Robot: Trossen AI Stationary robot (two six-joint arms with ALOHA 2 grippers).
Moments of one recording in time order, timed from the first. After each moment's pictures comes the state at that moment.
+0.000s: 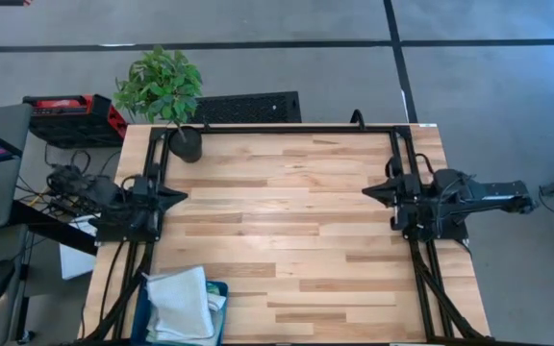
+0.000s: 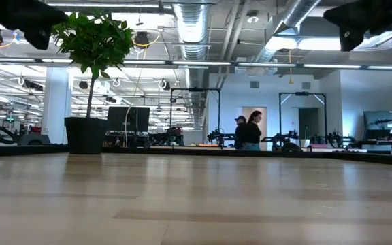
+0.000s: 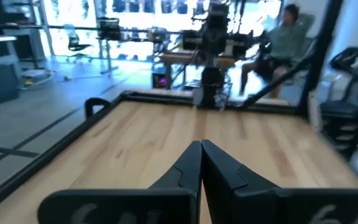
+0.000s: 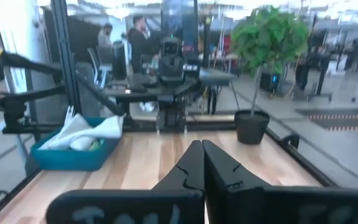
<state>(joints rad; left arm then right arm) -0.45 0.01 0.37 -0.43 -0.59 -0.11 0.10 0.18 0.30 -0.09 0.11 -0.05</state>
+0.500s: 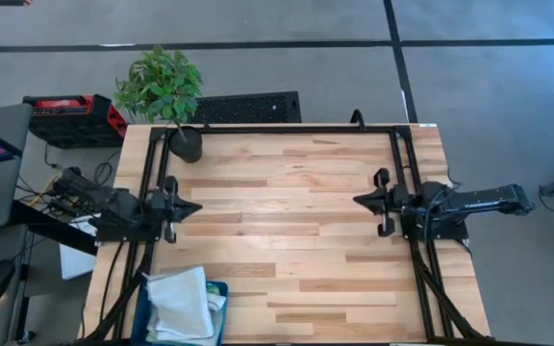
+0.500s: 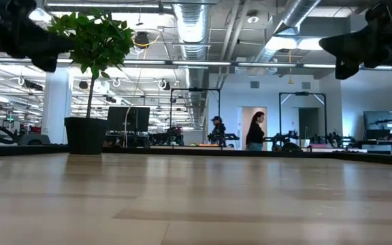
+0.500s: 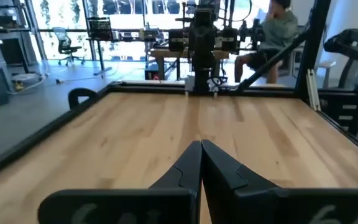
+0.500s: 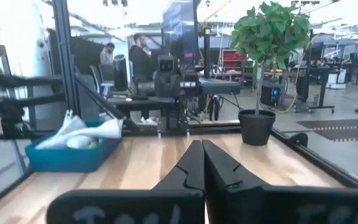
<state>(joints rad) -0.45 0.00 0.12 -0.16 -0.56 -0.05 0.09 0.12 0.01 0.23 0.11 -0.03</state>
